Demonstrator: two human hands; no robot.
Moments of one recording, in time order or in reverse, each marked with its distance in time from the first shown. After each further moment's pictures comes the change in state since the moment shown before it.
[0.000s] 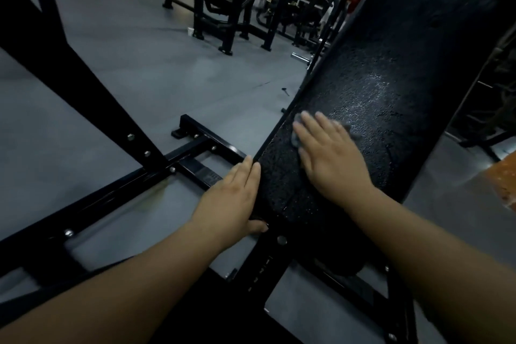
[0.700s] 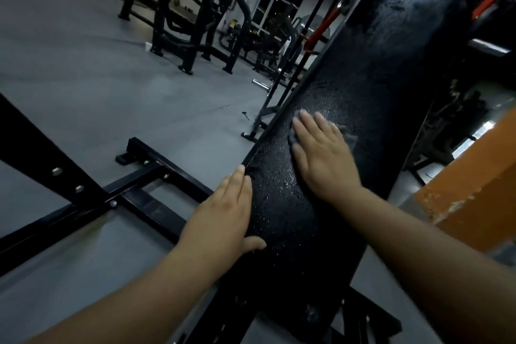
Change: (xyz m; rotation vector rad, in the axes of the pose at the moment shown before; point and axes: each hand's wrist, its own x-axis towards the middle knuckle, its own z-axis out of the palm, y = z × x) left_hand 0.065 0.029 -0.032 -0.064 0.112 0.084; right_hand 0.068 0.071 -0.033 -0.055 0.064 0.097
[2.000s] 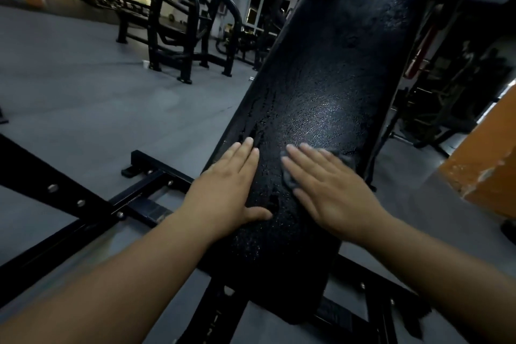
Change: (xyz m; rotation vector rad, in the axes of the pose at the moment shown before) left_hand 0.039 0.033 0.003 0.138 0.012 0.109; right_hand -0.115 0.033 0.011 -0.005 -0.032 -0.236
